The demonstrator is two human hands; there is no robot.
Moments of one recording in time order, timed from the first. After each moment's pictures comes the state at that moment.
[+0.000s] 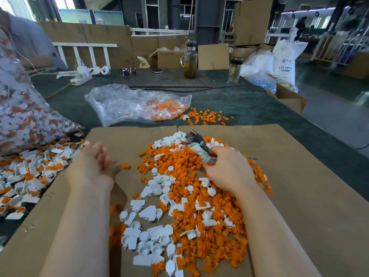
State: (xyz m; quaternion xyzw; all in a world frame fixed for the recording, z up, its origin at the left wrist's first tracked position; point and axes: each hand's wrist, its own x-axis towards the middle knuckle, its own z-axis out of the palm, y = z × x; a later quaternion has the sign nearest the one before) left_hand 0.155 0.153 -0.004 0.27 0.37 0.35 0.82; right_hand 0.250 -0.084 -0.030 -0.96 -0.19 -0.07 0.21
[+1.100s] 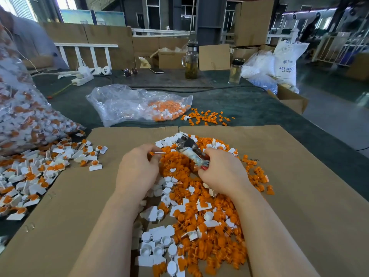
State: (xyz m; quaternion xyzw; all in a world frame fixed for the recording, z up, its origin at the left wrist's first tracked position) left_hand 0.178 0.110 -0.026 0.91 0.21 0.20 0.31; right_hand 0.245 -0.070 -0.028 -0.96 -0.23 -0.05 0.18
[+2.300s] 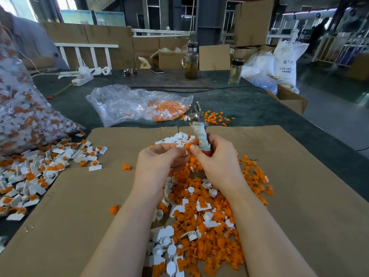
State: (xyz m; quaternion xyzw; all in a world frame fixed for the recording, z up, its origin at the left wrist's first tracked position) left_hand 0.173 0.068 -0.008 0.60 0.19 0.16 0.76; right_hand 0.228 -0.060 -0.013 -0.81 -0.22 -0.08 0.54
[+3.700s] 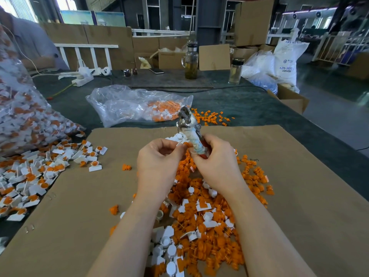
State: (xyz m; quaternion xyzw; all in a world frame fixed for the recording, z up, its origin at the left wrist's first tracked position) left_hand 0.176 0.060 -0.012 0.70 0.19 0.29 0.62; right_hand 0.227 -0.058 -0.011 -0.84 -0.24 -0.12 0.47
